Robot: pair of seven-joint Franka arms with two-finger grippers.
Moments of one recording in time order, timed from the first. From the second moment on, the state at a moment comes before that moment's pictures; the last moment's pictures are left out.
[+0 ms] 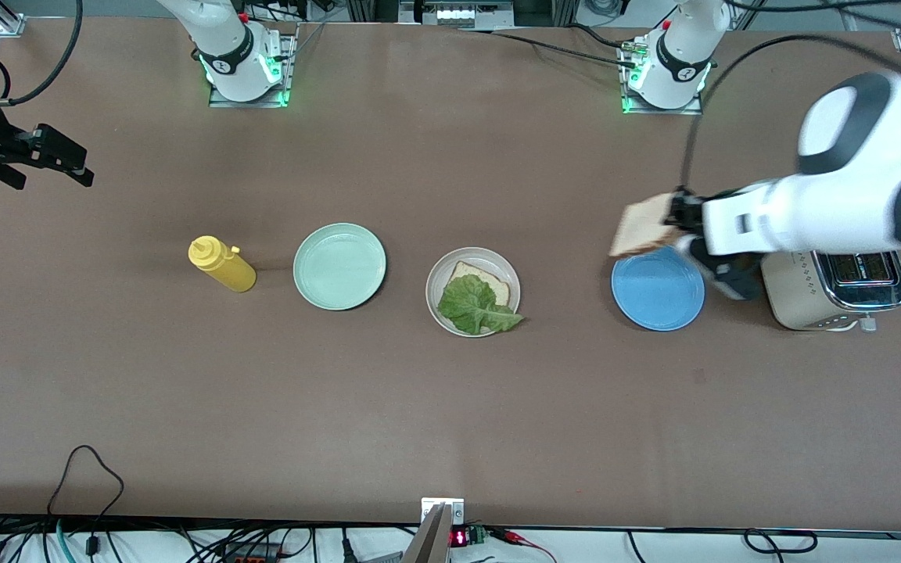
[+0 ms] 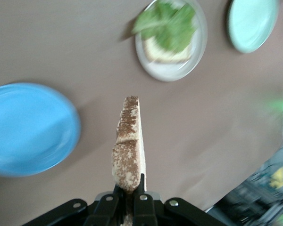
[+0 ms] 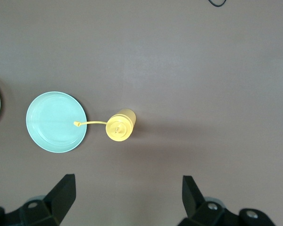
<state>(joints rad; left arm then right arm) 0.29 0.38 -0.61 -1.54 -0.24 1.58 0.16 -0.04 -0.06 0.03 -1.68 0.03 1.62 -0.04</state>
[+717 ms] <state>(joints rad) 0.12 0.72 -0.60 -1.54 -0.71 2.06 0.28 -0.03 -0.06 0.05 -1.68 -0.04 1.62 -0.04</state>
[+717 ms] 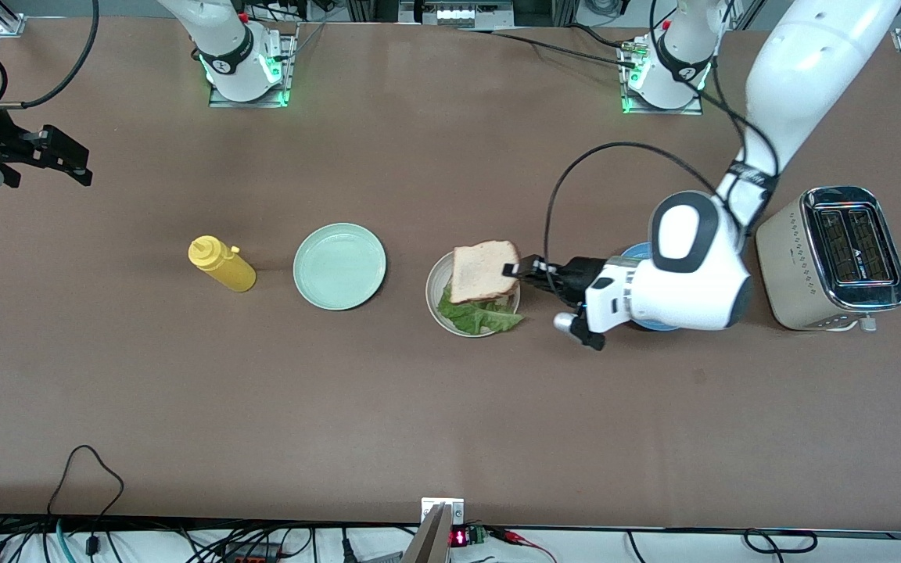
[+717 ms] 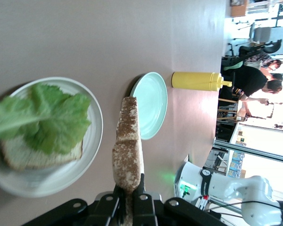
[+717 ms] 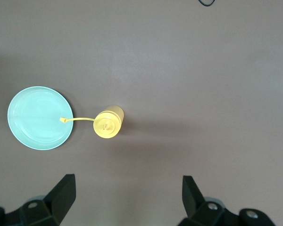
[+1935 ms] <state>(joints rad) 0.11 0.86 -0.58 -1.63 -0.72 2.27 0.58 -0.04 -0.06 0.05 -1.68 -0.01 1.65 -0.04</state>
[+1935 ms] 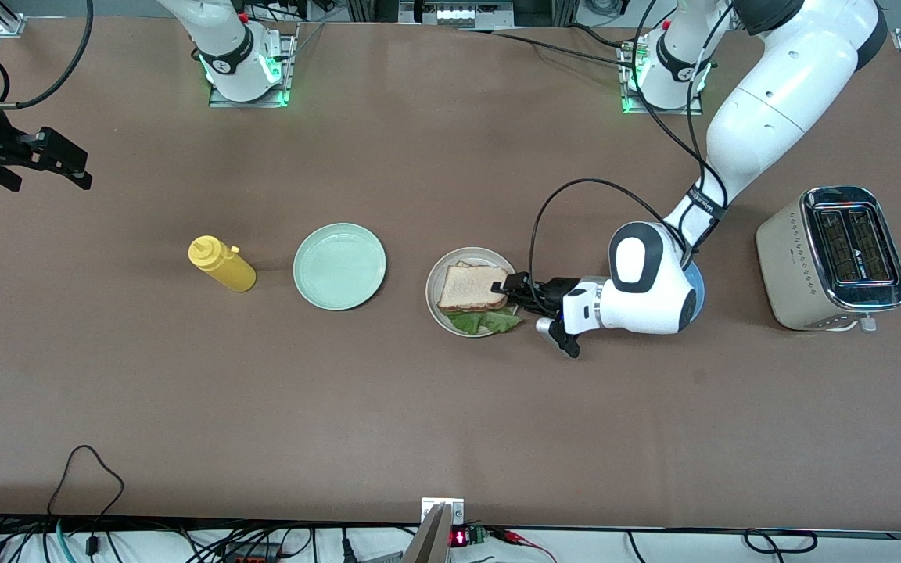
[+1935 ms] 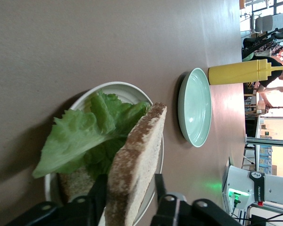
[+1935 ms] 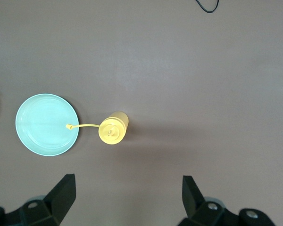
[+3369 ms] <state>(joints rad) 0.23 0.39 -0.56 -1.51 0.18 1.59 0.28 -0.04 -0.06 0.05 -1.66 -0.01 1.65 -0.04</state>
